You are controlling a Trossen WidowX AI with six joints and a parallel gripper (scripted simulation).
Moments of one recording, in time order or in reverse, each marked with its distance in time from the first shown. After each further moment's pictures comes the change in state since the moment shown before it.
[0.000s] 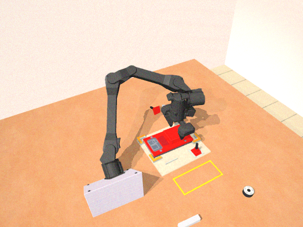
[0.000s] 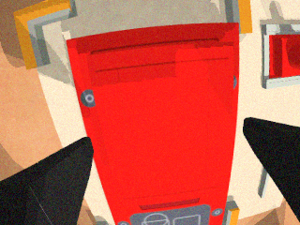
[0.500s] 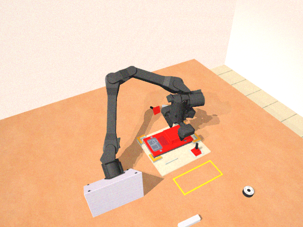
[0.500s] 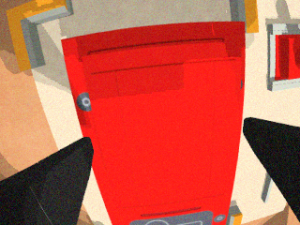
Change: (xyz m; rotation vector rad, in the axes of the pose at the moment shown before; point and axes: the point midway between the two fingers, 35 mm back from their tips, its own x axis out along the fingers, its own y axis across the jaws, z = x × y) arm 0.007 0.000 0.000 0.000 0.000 0.000
